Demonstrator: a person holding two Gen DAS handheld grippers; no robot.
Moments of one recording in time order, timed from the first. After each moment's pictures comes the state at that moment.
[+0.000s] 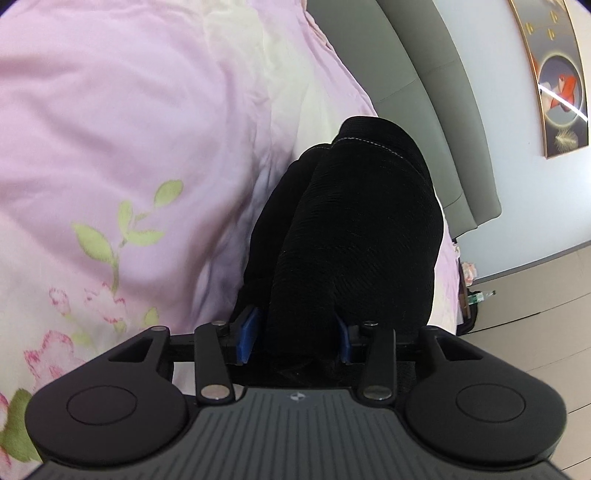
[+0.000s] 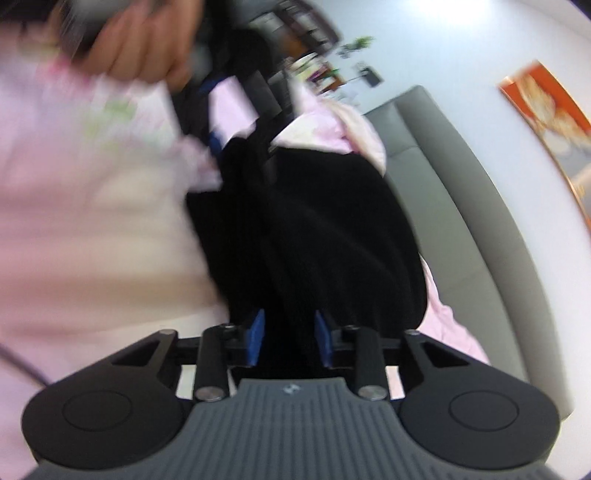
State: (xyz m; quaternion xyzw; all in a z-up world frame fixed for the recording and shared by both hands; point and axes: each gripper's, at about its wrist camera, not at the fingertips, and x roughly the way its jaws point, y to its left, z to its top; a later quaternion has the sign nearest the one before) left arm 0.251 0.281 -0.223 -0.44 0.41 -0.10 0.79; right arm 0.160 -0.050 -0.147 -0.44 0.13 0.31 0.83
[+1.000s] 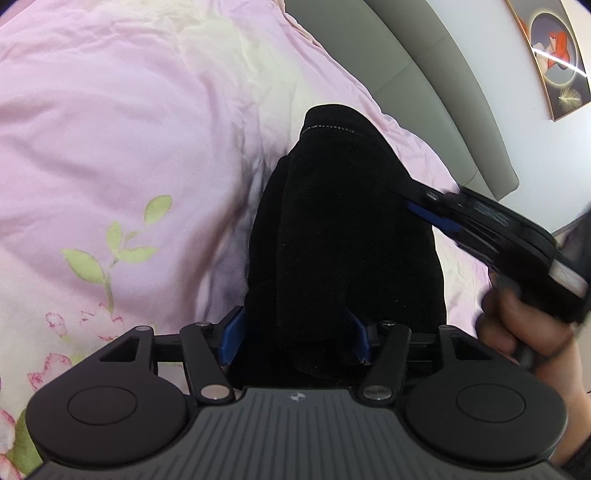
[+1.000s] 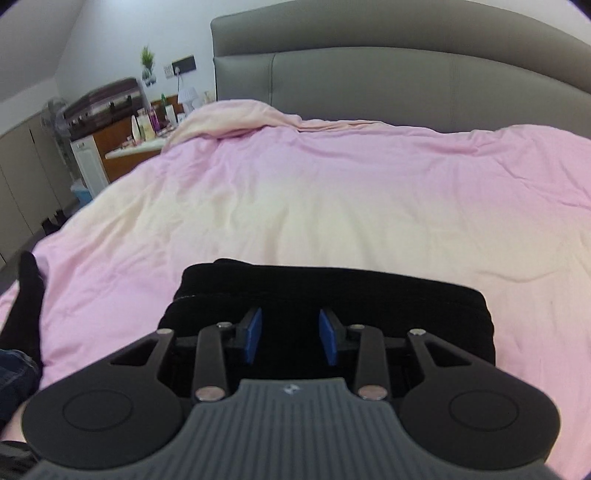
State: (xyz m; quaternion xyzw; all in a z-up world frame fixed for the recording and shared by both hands) left arm 0.256 0.266 -0.217 -0.37 0.42 -0.09 0.83; right arm 0.389 0.003 -0.108 0.02 0.35 0.26 0.90
